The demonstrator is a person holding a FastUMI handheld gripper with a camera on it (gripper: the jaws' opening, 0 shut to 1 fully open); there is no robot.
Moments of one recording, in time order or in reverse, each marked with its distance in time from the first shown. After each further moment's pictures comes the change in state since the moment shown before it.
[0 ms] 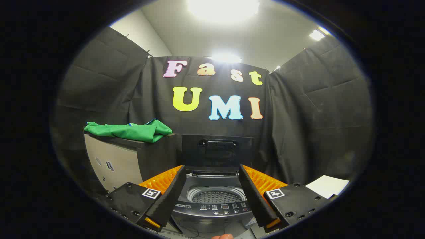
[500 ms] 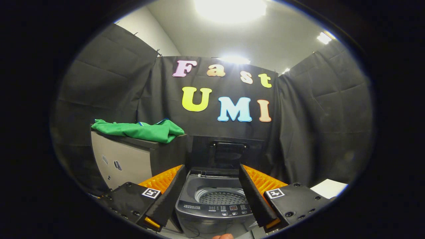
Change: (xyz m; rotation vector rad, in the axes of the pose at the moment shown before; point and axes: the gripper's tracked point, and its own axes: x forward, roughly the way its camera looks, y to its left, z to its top) arm -0.002 0.032 0.005 -0.027 -0.013 0.065
